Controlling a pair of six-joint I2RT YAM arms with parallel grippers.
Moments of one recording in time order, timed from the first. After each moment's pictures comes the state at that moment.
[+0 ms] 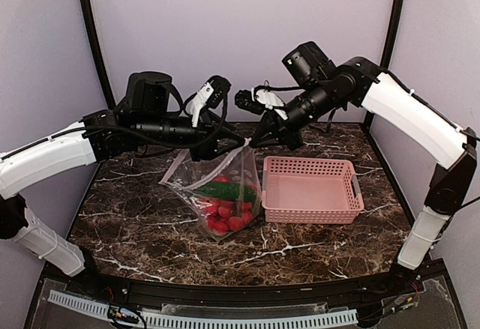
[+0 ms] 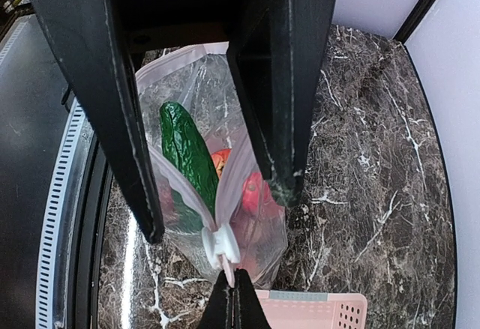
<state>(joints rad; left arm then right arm) -0.90 1.38 1.34 -0.29 0.36 0.03 0.84 1.72 1.96 -1.10 -0.52 -0.64</state>
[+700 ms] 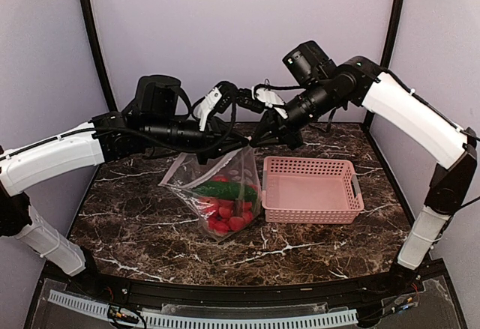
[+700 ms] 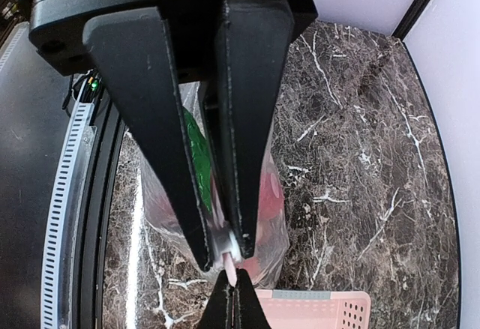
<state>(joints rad) -0.90 1.43 1.34 -0.26 0.37 0.06 0.84 1.72 1.96 -1.10 -0.52 -0.61</state>
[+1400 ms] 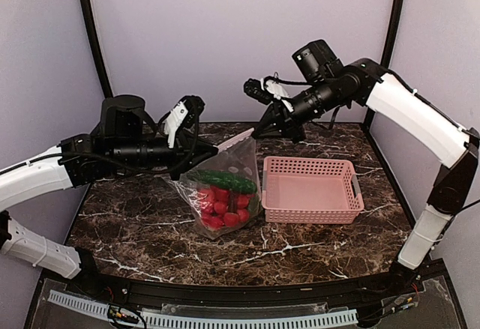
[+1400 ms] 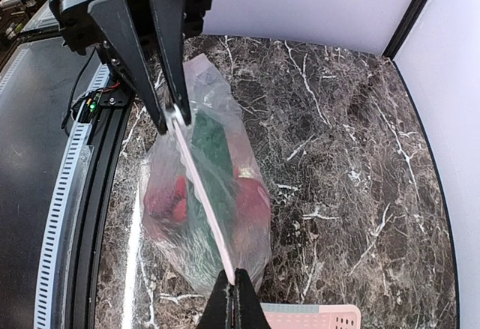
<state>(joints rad) -0.90 1.17 1.09 -0.24 0.18 0.07 0.77 1.70 1.91 -1.00 -0.61 -0.62</state>
